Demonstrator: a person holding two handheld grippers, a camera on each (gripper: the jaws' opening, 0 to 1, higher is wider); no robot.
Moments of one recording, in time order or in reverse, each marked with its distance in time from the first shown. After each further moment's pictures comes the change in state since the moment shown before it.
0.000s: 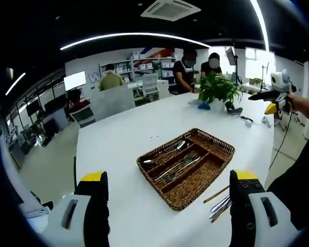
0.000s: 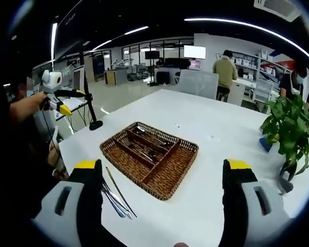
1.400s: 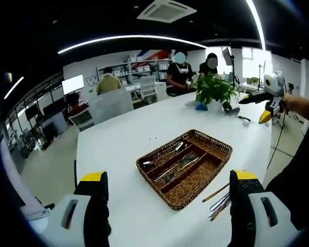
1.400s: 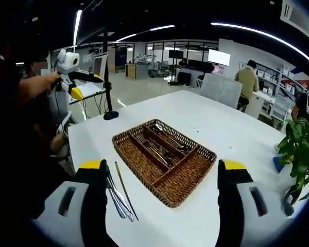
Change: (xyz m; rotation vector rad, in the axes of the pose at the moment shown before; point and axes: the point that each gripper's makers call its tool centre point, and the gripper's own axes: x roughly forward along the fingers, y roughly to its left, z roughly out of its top) left arm -0.009 -0.007 0.002 0.020 -0.022 -0.024; right arm 0.034 0.043 -0.004 -0.164 0.010 0.156
